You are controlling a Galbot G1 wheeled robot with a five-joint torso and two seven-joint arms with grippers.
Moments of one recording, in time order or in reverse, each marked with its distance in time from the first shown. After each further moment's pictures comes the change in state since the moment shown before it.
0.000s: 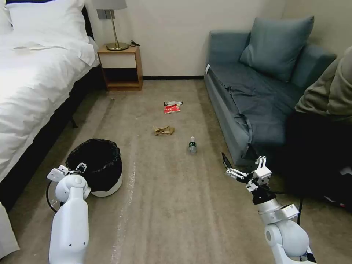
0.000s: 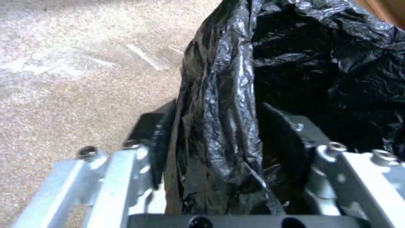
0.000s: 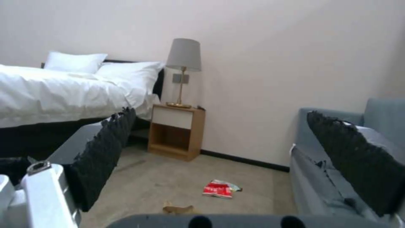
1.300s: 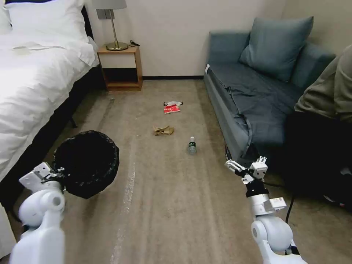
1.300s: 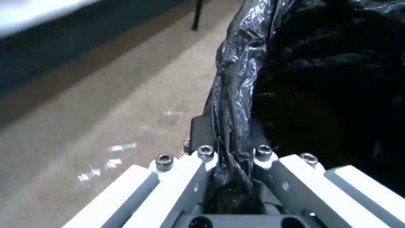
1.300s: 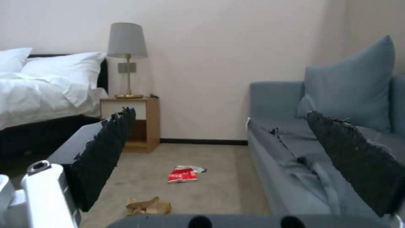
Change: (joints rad) left arm 0.388 0.117 -0.082 -0.579 0.209 0.232 0.272; right arm 0.058 0.010 -0.111 -0.048 -0.052 -0.067 0.339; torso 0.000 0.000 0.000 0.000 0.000
